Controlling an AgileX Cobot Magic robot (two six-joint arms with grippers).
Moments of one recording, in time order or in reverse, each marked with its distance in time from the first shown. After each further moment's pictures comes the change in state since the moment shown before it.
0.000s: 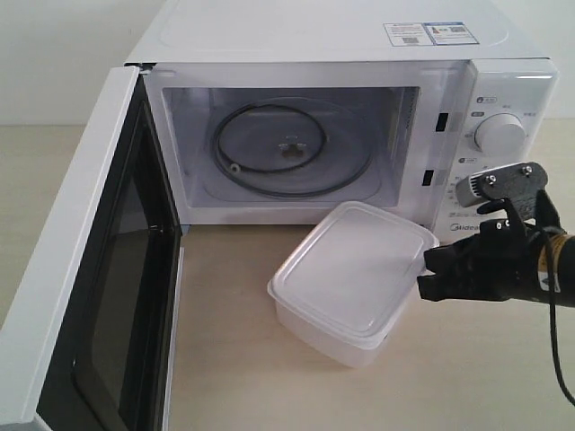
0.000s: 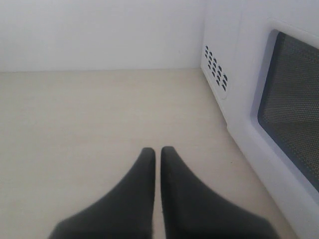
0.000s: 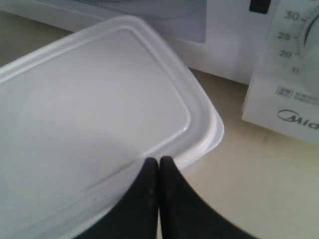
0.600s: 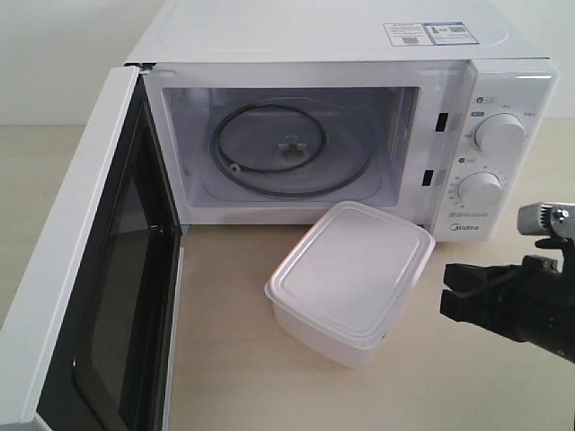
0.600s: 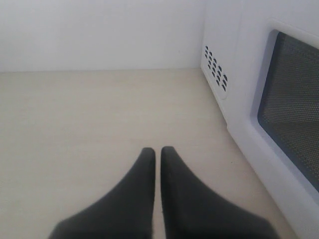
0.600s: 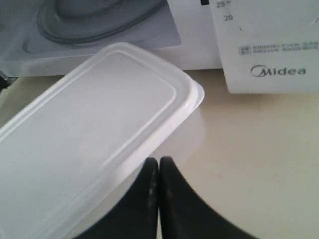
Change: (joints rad) left arm 0.000 0.000 0.000 0.000 0.000 0.000; right arm 0.000 -0.008 0.269 0.356 -0.394 -0.095
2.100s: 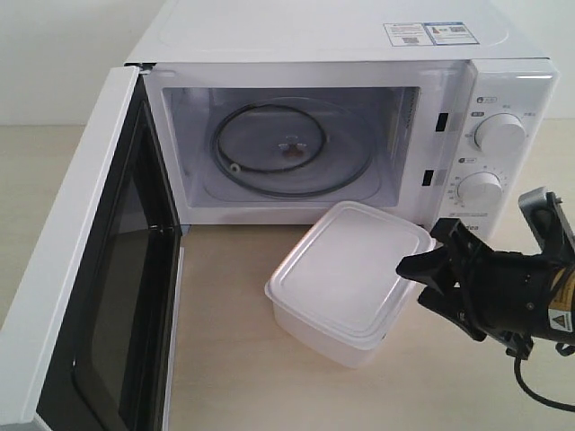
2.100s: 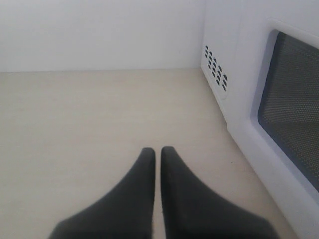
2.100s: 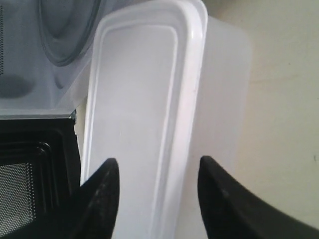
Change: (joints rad) left arm 0.000 0.000 0.000 0.000 0.000 0.000; right arm 0.000 0.000 -0.150 -0.385 0.172 1.097
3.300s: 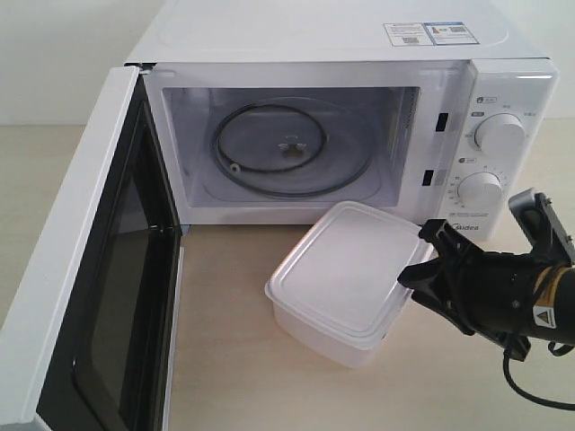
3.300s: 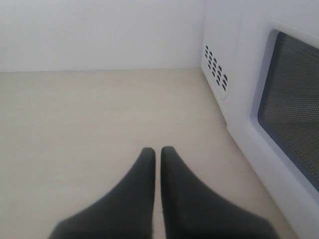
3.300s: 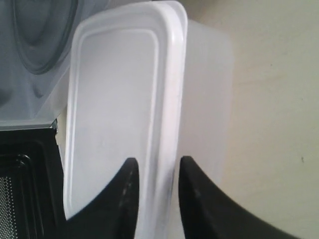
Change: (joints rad) left arm 0.000 0.000 0.000 0.000 0.000 0.000; right arm 0.068 0.000 -0.021 0.102 0.103 -0.022
